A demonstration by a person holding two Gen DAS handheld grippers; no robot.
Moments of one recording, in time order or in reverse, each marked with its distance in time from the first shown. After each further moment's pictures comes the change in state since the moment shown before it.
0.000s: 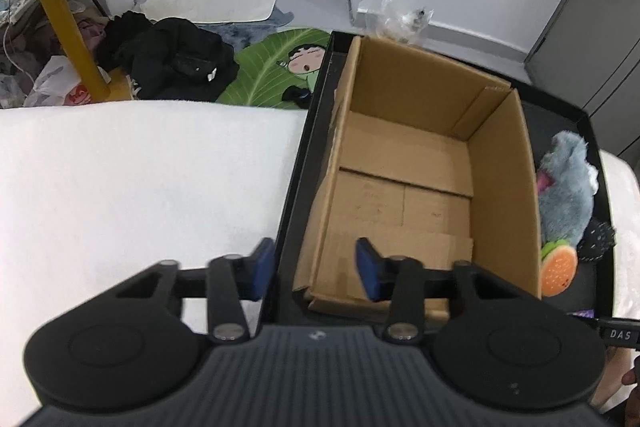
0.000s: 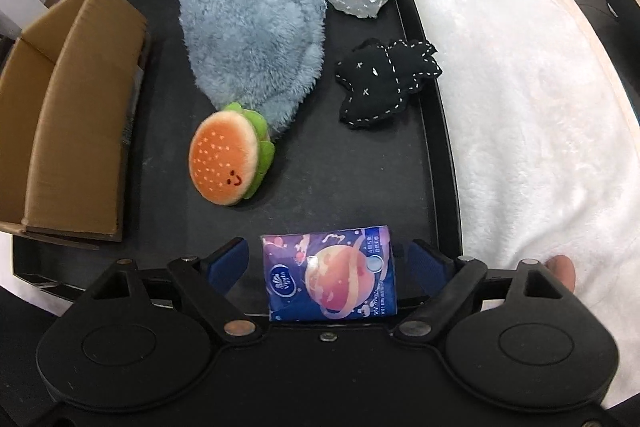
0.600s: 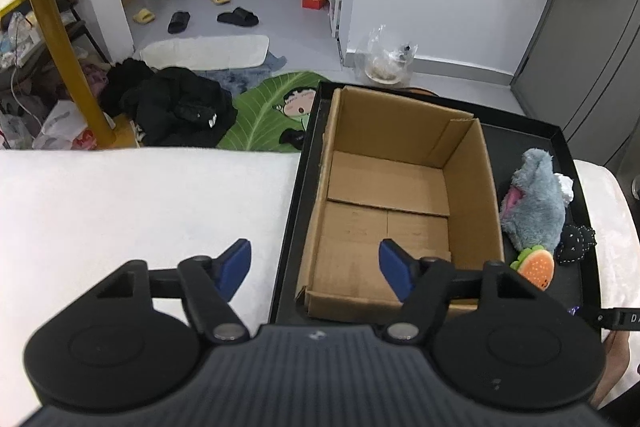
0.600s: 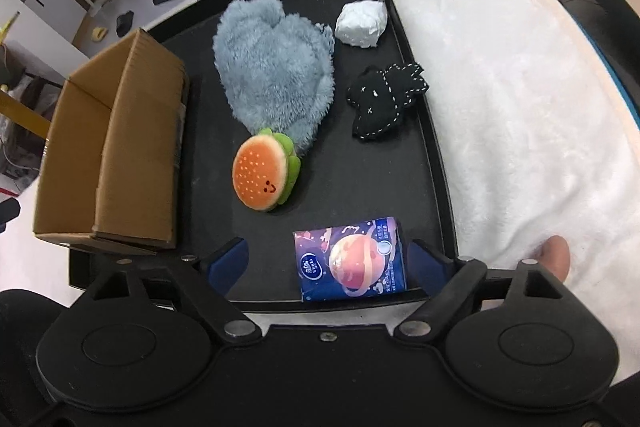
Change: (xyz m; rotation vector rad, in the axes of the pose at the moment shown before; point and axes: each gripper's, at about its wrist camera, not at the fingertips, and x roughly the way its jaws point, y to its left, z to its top) left arm -0.047 -0.005 -0.008 0.046 -0.131 -0.010; right arm -0.039 -0.015 -0.010 0.067 -0.066 0.129
